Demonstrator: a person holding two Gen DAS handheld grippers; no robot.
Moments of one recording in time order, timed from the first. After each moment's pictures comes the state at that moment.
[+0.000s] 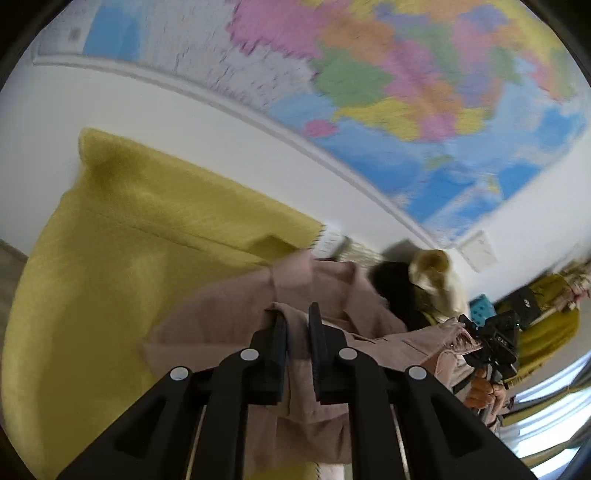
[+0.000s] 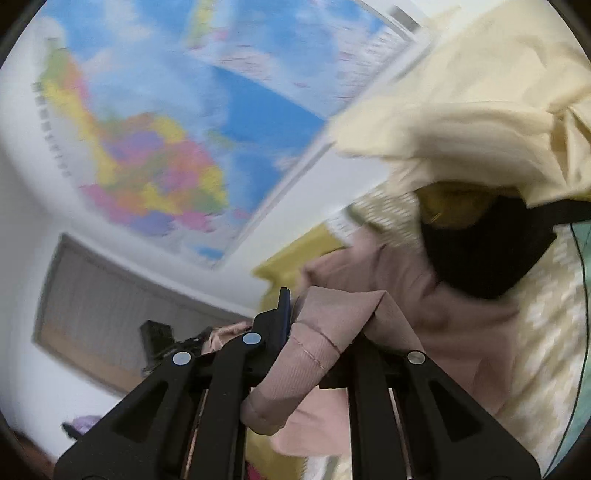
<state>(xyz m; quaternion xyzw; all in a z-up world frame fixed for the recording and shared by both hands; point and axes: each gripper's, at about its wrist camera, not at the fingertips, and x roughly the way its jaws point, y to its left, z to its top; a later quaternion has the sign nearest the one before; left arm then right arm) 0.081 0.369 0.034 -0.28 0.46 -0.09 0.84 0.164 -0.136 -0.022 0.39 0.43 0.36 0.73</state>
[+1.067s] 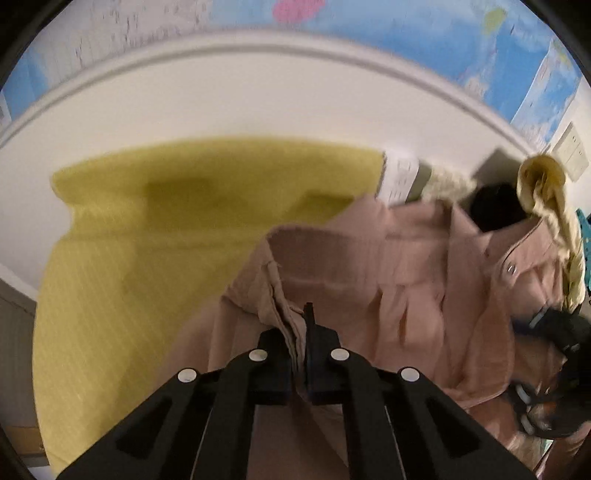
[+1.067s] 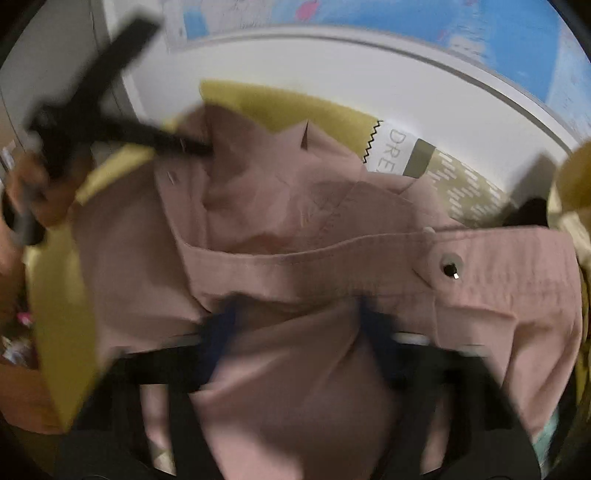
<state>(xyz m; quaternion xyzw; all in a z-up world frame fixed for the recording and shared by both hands) 0.147 0.302 -0.034 -0.05 0.53 -0.02 0.85 0.100 0.055 -0.068 -0.17 0.43 0.37 0.80</state>
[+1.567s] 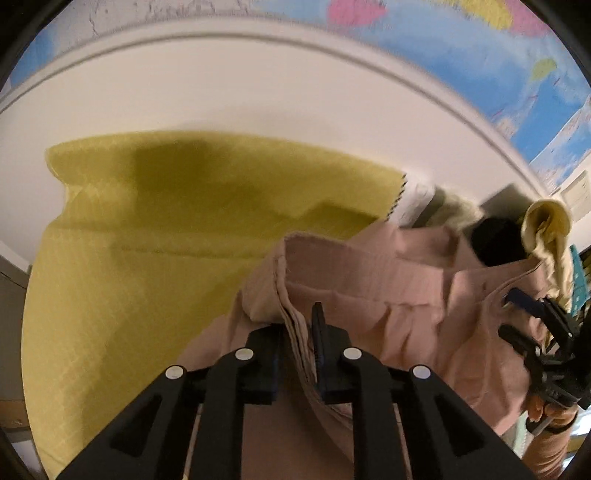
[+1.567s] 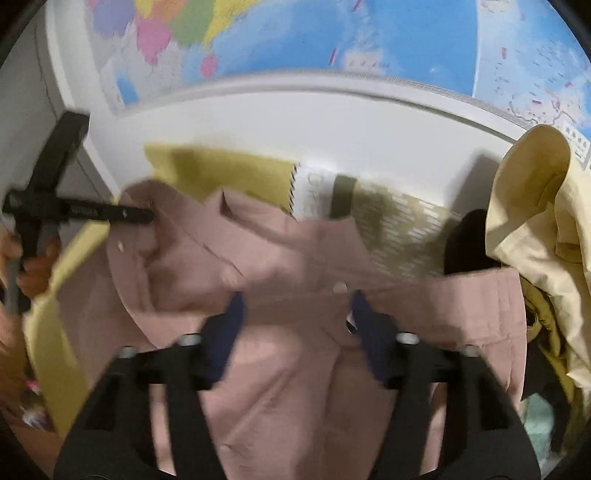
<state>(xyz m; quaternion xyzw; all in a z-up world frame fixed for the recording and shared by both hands) 0.173 0.329 -0.042 -0.12 0.56 -0.02 0.82 0.152 0.021 -0.041 -0.09 0.43 0.31 0.85</state>
